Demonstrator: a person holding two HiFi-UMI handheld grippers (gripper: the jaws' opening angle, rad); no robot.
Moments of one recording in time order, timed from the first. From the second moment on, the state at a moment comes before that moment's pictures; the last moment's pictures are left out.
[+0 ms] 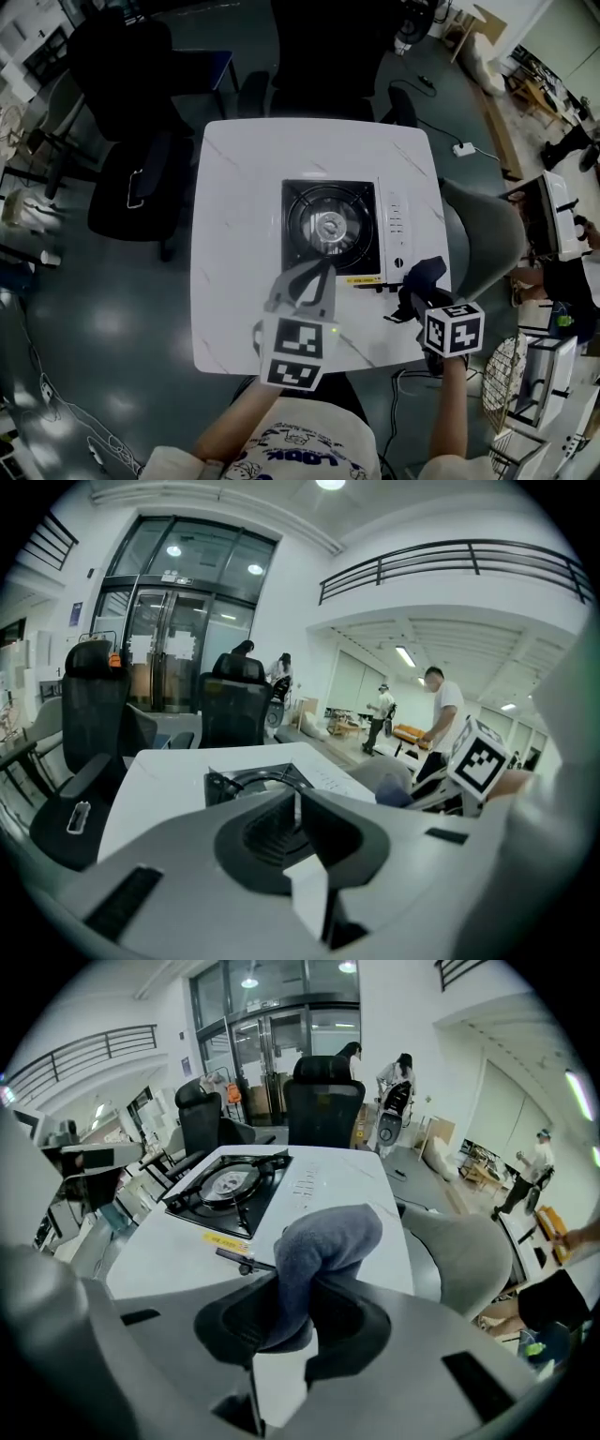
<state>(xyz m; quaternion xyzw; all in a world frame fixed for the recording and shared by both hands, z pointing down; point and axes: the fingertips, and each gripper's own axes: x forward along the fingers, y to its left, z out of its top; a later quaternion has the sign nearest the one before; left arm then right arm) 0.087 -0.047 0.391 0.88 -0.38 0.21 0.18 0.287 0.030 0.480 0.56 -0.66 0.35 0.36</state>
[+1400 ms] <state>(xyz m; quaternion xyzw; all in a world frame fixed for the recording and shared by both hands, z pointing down) -0.011 -0.045 0.405 0.85 -0.44 0.21 0.20 0.136 0.027 0.556 0.45 -0.70 0.37 0.41</state>
